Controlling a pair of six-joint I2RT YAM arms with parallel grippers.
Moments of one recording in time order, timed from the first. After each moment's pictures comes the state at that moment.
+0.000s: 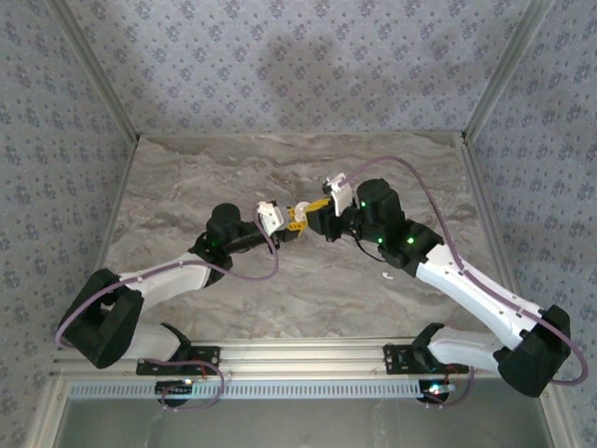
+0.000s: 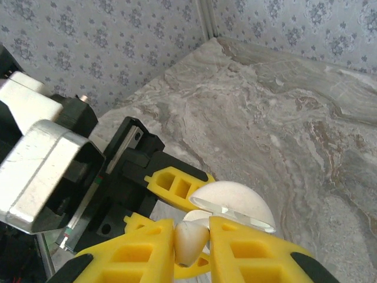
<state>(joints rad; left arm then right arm) -0.65 1.35 0.61 0.67 0.54 0.23 0.72 1.14 1.00 -0.23 -0.25 0.17</state>
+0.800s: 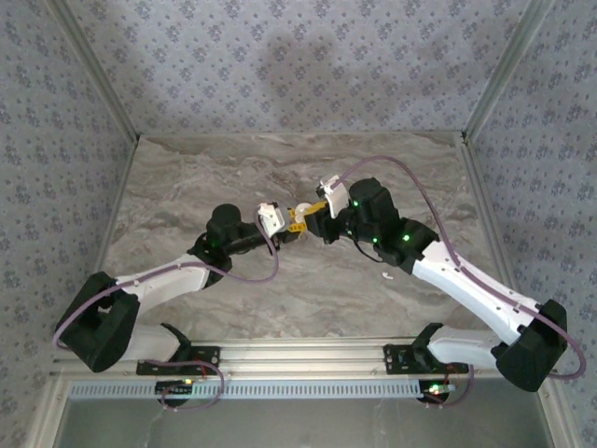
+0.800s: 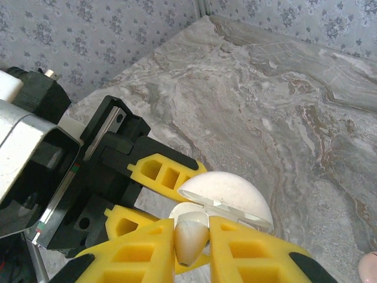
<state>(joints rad) -0.66 1.32 0.61 0.62 0.53 0.25 0.75 1.17 1.05 -0.32 -0.20 0.13</state>
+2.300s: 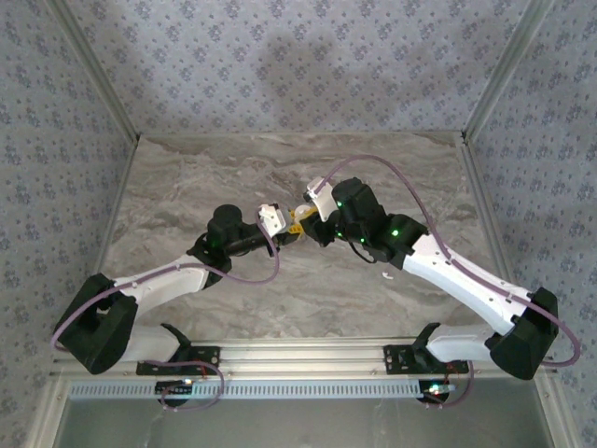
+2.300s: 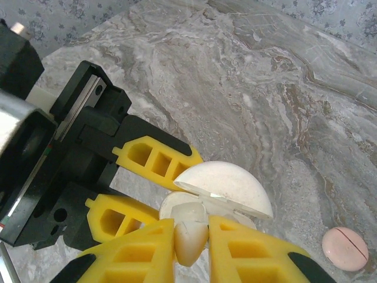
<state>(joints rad) -0.67 1.31 0.61 0.57 0.50 0.27 0.82 1.24 1.14 -0.47 -0.06 0.04</state>
